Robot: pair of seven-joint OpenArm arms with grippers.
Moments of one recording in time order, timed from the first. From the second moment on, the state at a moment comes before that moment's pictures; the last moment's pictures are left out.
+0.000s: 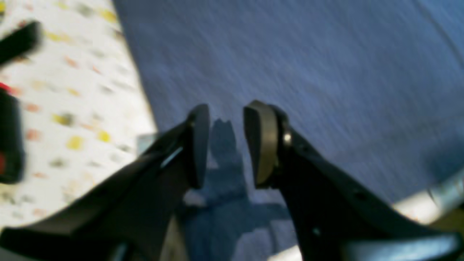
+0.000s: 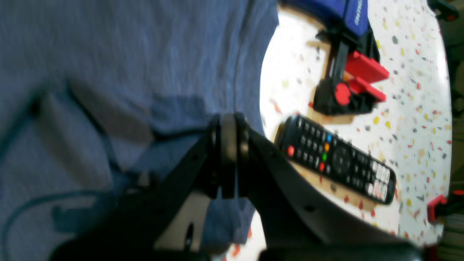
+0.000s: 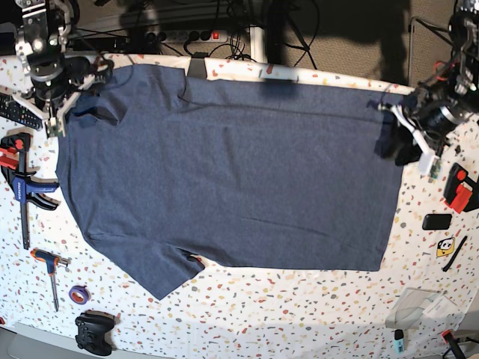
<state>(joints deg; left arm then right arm) 13.9 -27.5 -7.0 97.7 -29.8 -26.8 32.3 -32.0 30.5 11.2 109.0 5.2 -2.8 -34.0</state>
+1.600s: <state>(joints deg) -46.7 -15.1 -7.2 4.2 -1.5 -23.1 -0.1 -25.4 30.2 11.2 109.0 13.0 4.0 -42.2</state>
